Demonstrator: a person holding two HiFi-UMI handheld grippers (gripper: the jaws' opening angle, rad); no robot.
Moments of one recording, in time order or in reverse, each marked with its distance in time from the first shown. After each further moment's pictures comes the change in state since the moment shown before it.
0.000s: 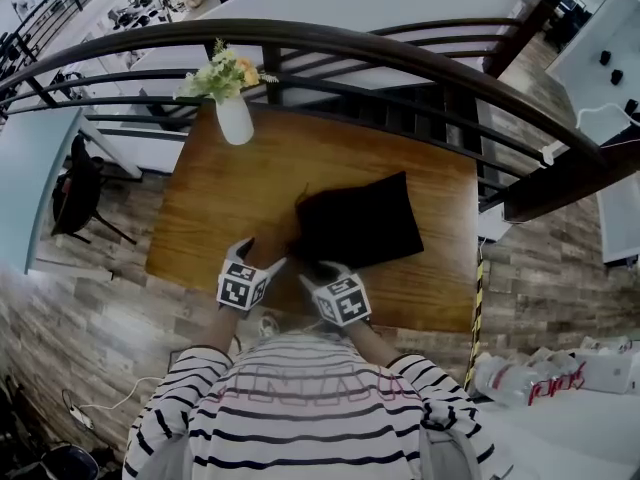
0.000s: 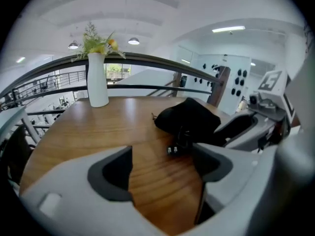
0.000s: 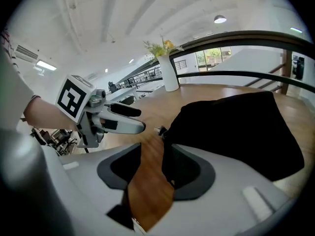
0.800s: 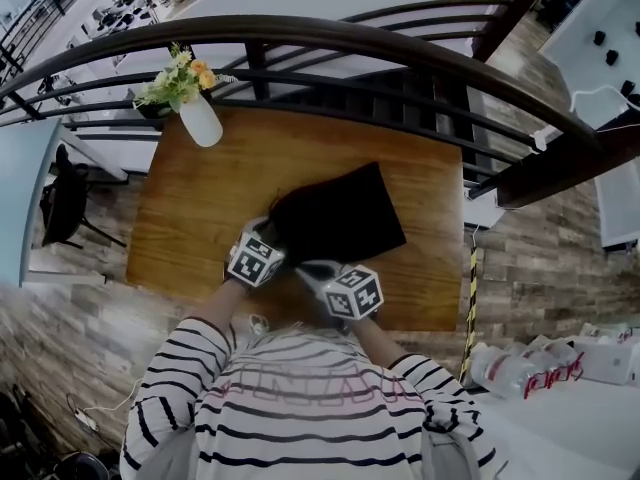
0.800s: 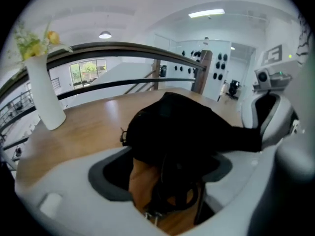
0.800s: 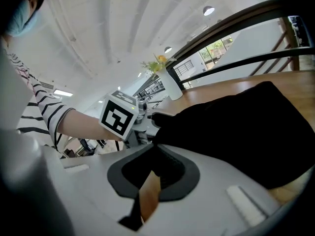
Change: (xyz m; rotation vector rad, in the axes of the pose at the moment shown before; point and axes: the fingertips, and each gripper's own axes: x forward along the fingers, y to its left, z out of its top) left arm 0.122 -0.062 0.048 0.217 0.114 -0.147; right arm -0.048 -0.050 0.019 0.124 -0.089 0.258
